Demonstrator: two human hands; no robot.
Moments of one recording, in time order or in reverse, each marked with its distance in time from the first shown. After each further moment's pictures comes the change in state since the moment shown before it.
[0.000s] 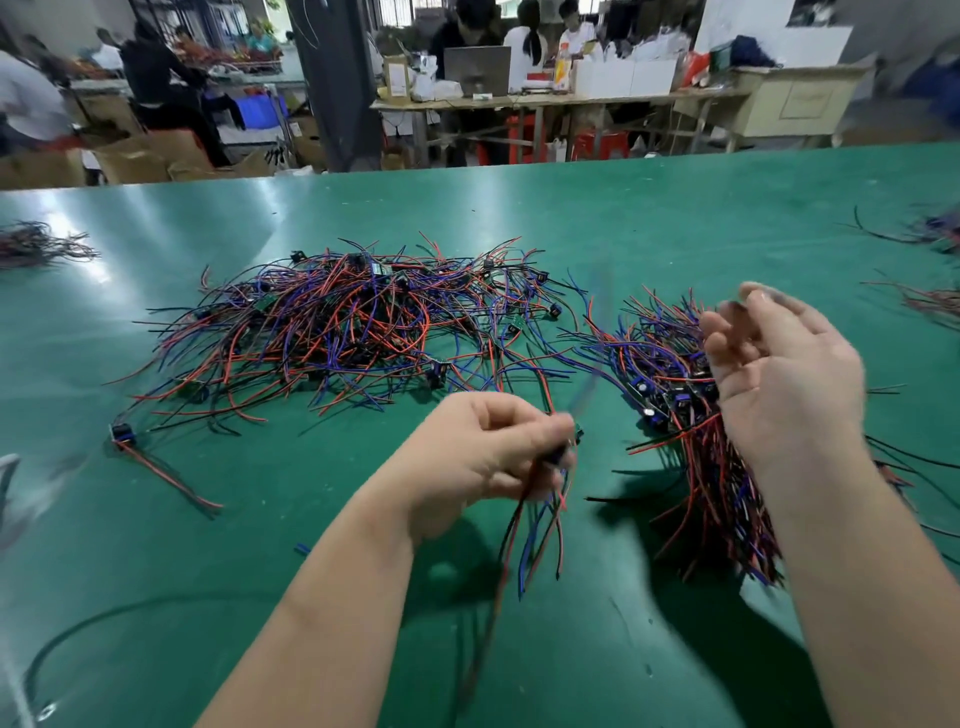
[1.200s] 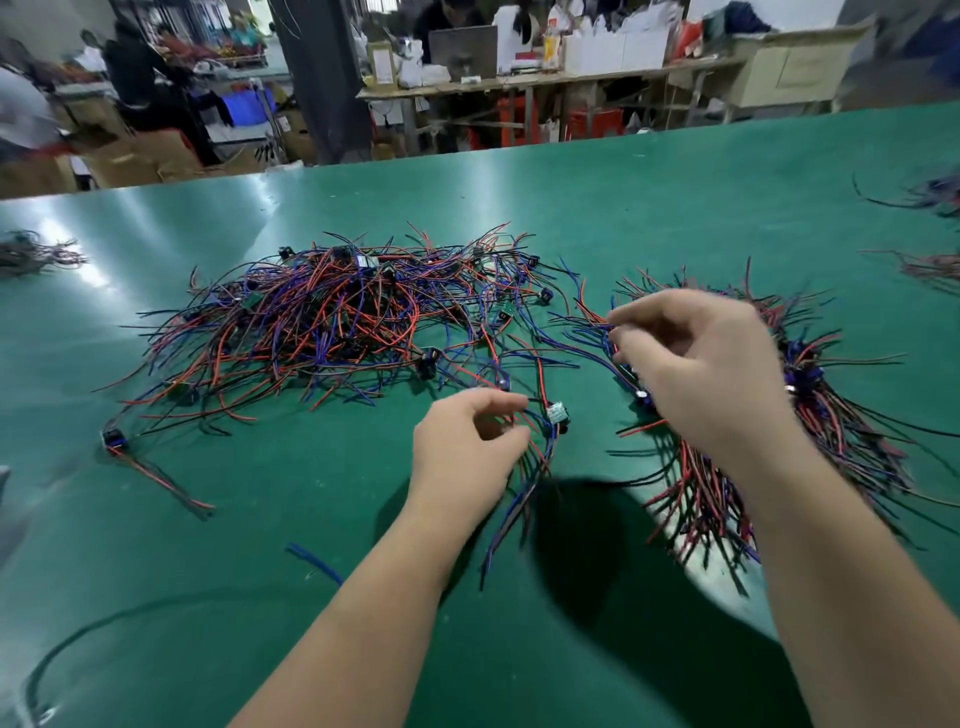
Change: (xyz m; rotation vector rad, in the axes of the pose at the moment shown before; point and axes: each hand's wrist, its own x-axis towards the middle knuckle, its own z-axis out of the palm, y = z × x) left_hand 0.023 -0.038 0.009 0.621 0.614 0.155; right_hand -0.017 0.016 0.003 -1.125 -0.334 -0.428
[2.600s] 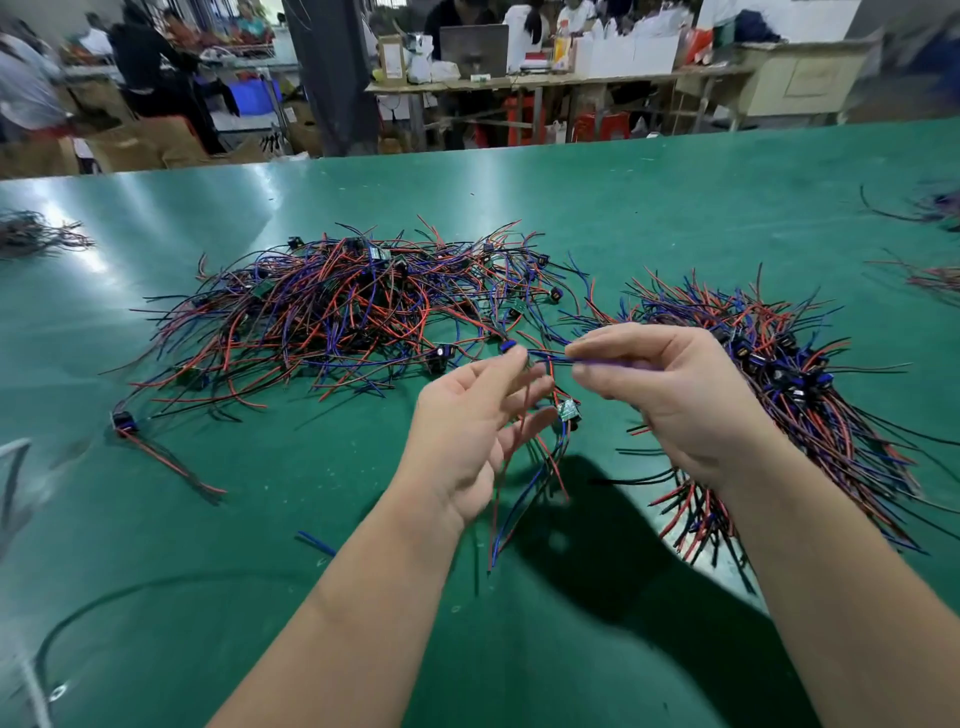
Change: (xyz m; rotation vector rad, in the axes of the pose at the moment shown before) left_hand 0.000 0.033 -0.014 -1.077 -0.135 -0.372; right_hand -0.007 -0.004 0.018 0.681 -0.372 0.138
